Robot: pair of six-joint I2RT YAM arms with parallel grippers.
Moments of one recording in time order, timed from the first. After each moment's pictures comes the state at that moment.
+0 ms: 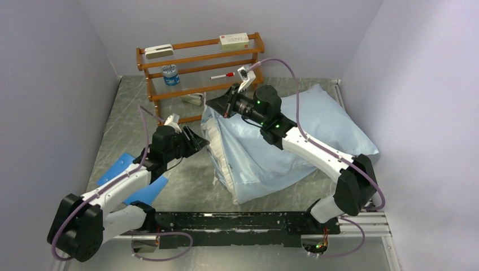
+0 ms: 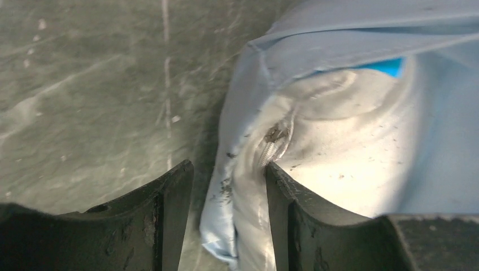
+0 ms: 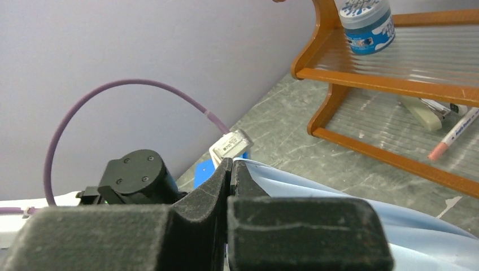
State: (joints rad) left arm -0.44 1.05 0.49 0.14 0.16 -0.91; right arm 0.73 1.49 1.20 0.35 -0.31 0.58
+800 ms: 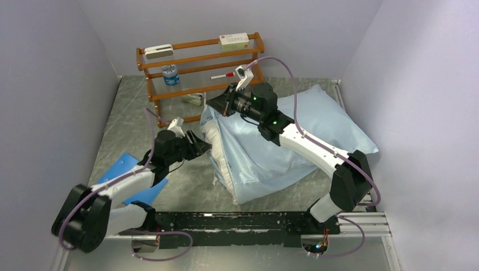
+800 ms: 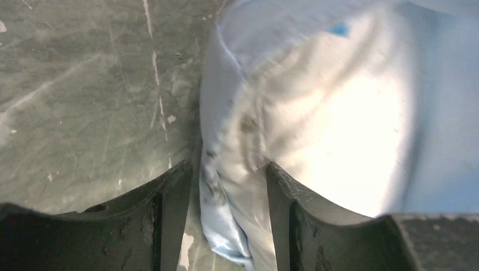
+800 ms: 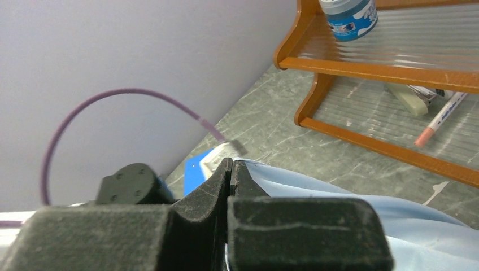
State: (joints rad) left arm -0.44 1.21 0.40 0.39 0.25 -0.85; right arm 0.72 1.54 1.24 0.28 -0.30 0.58
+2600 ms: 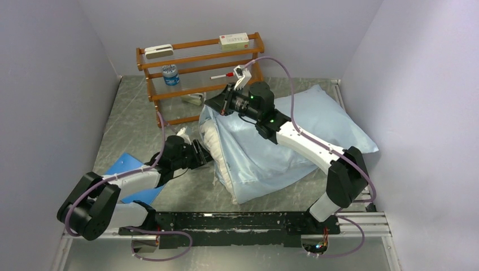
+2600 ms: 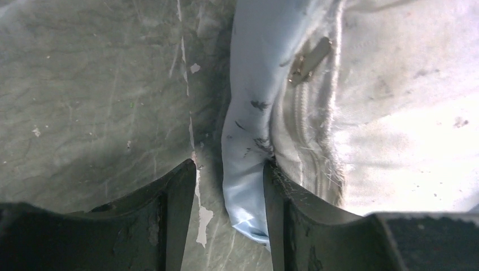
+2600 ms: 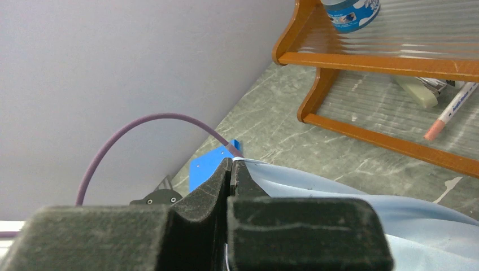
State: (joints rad) left arm -0.51 1.26 0.36 0.34 0.24 -0.85; right arm 0.71 1.58 1.26 0.28 -0.31 0.62
